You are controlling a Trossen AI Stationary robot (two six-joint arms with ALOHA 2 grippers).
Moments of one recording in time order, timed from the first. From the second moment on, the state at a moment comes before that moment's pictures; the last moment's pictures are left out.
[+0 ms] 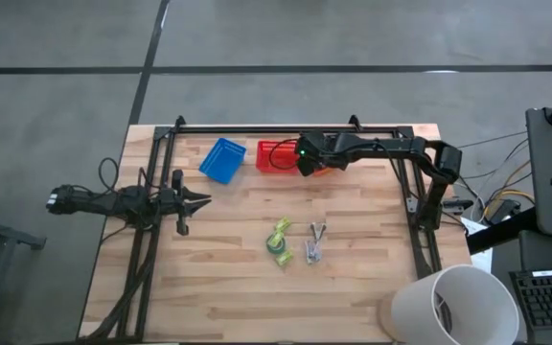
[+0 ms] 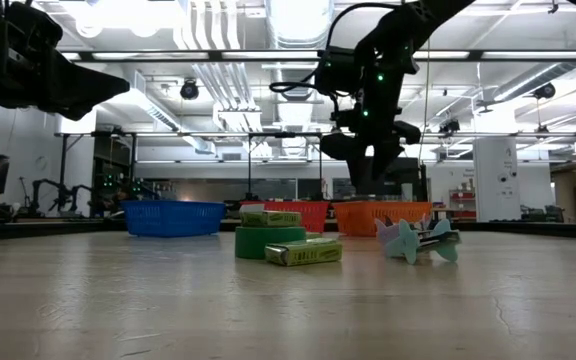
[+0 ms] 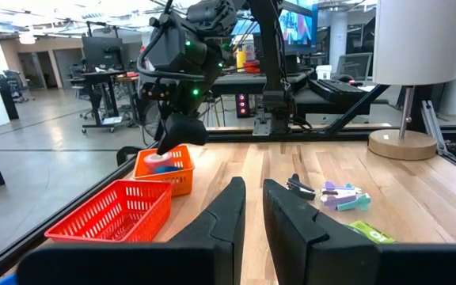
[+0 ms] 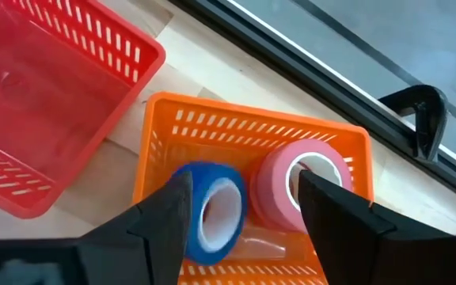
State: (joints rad) left arm -0.15 0.05 0.03 0.01 -0.32 0.07; right arm -0.35 1.81 1.30 -0.72 0.57 0.58
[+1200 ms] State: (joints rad) left arm -0.15 0.05 0.03 0.01 -0.32 0.07; right arm -0.03 1.81 1.30 -0.40 -0.03 0.09
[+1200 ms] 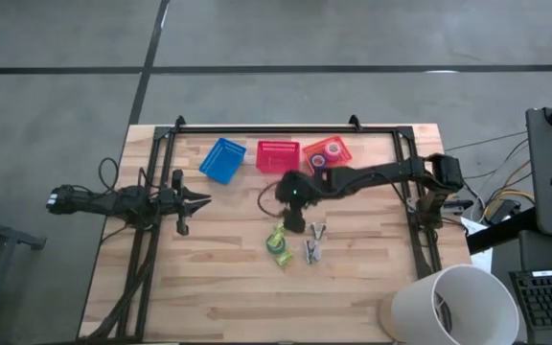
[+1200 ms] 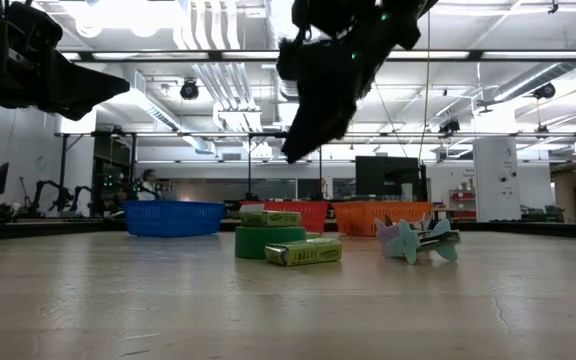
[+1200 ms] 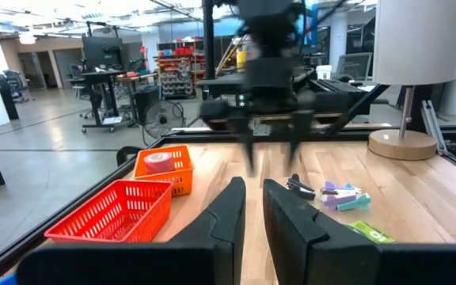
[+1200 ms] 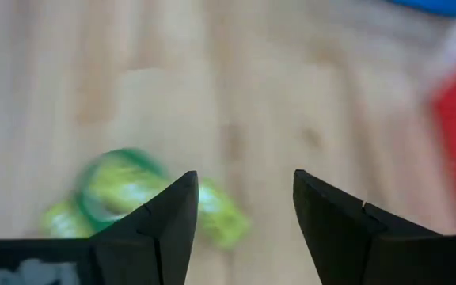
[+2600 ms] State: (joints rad) left arm -0.15 0.06 0.03 0.01 -0.32 0.07; right arm 0.12 2.04 1.40 -0.41 -0.06 -0.37
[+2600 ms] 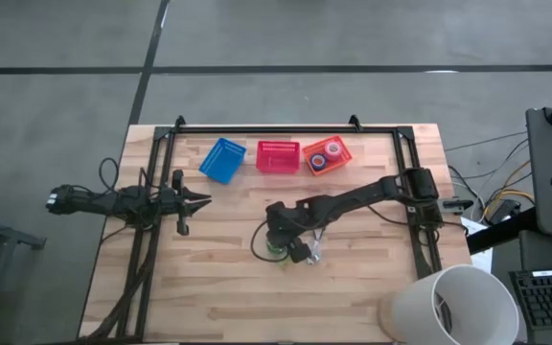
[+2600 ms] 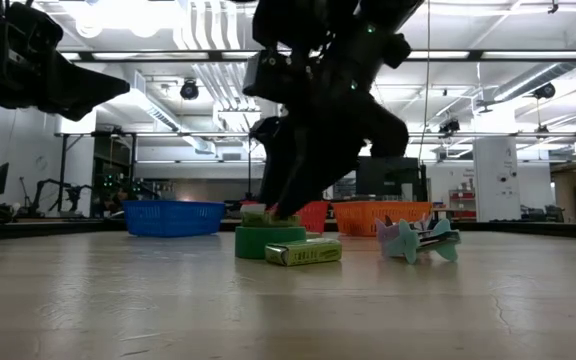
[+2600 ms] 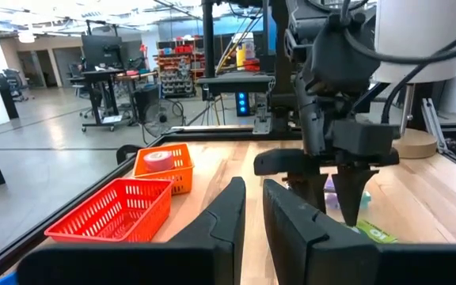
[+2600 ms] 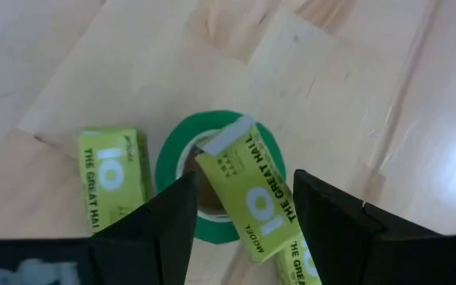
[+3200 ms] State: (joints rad) left arm -0.15 0.06 0.03 0.01 -0.32 0.07; right arm 0.12 2.05 1.40 -0.41 -0.05 -0.34
